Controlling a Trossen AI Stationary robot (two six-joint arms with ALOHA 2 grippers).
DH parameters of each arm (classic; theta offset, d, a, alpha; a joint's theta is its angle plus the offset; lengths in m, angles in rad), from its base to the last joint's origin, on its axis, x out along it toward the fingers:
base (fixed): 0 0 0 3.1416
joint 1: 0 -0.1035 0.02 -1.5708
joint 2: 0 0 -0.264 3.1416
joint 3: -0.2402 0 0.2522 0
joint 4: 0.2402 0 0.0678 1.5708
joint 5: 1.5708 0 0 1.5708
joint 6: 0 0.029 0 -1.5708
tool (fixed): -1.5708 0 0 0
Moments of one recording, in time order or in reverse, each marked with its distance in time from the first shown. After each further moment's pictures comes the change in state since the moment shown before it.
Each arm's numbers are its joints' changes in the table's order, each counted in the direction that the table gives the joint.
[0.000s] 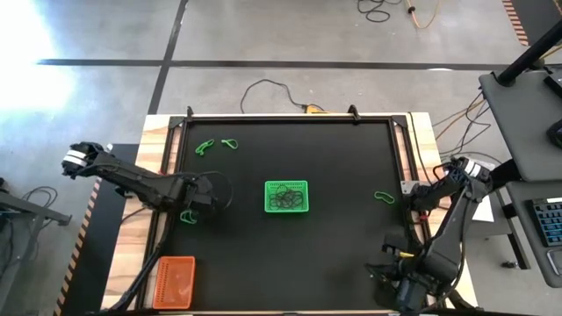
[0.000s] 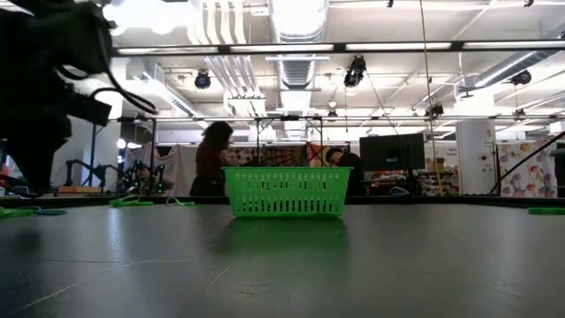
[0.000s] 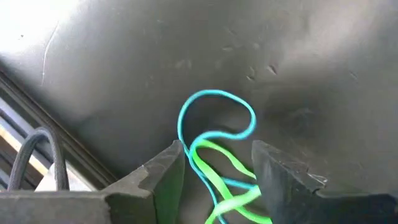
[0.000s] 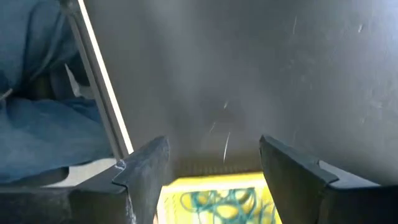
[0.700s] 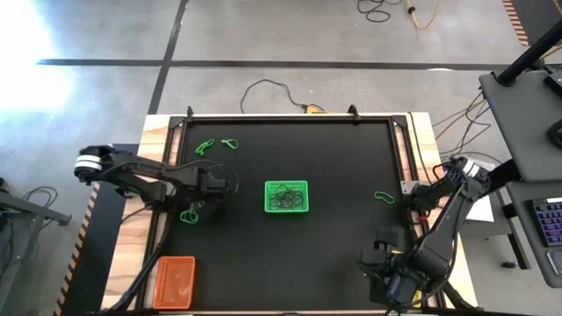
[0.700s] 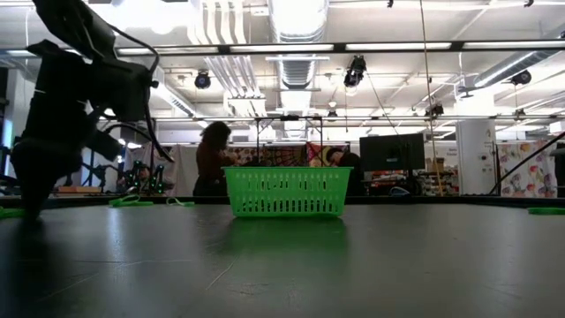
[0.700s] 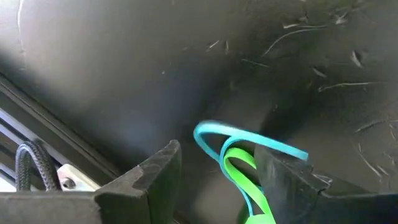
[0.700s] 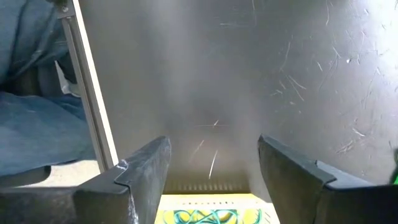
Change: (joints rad) left arm -0.291 -0.200 0.008 -0.040 -0.118 0.273; right arm 0.059 -0.010 -0.008 -0.008 -0.015 -0.149
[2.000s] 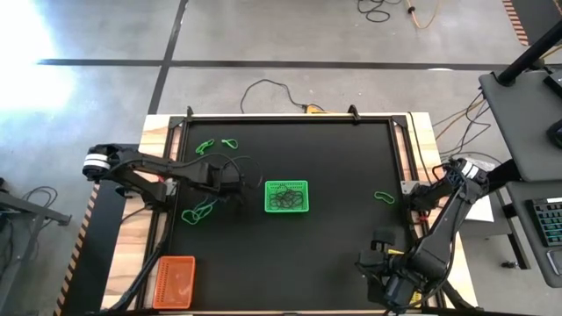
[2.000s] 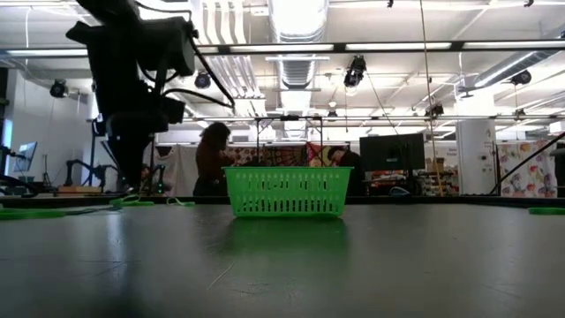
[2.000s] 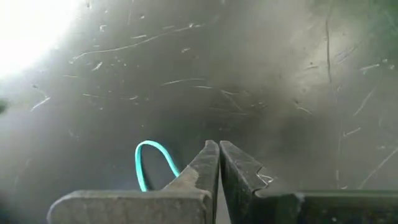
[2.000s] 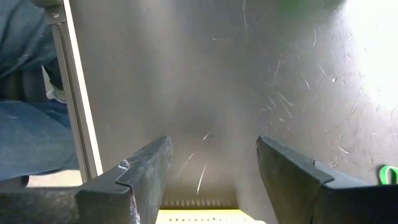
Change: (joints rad) left arm 0.030 -0.091 -0.221 -0.213 0.141 0.024; right arm 0.000 -0.016 0.001 0.000 -0.062 -0.047
